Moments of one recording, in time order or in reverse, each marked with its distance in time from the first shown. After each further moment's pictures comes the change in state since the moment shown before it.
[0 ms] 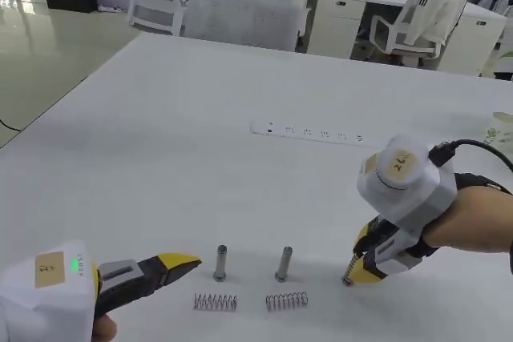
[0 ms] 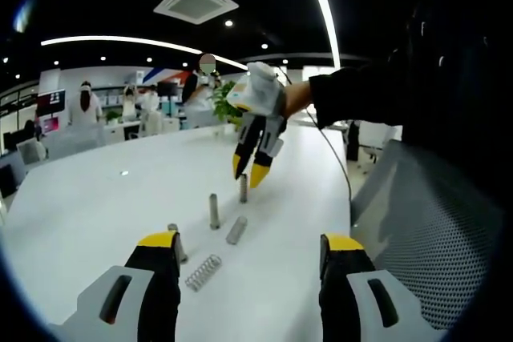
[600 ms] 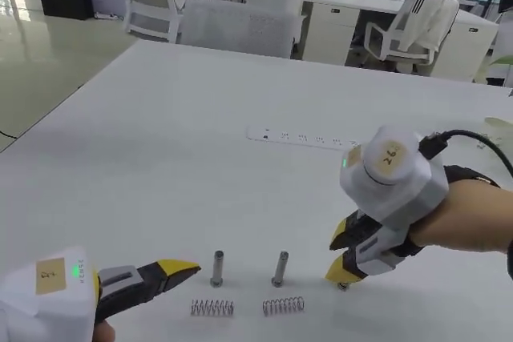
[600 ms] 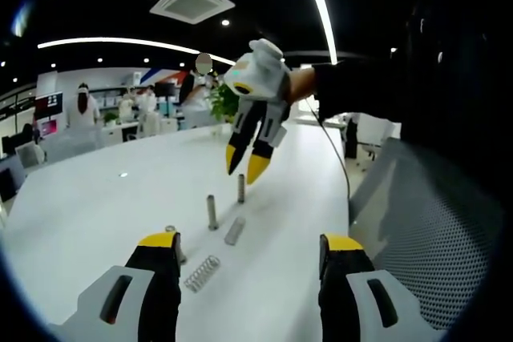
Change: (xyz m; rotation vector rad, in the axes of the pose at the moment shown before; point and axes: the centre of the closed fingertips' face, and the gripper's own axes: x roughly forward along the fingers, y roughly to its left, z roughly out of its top) left arm 0.000 -0.003 0.002 0.015 0.005 -0.008; right arm -0.013 0.023 0.035 -0.073 -0.061 0.010
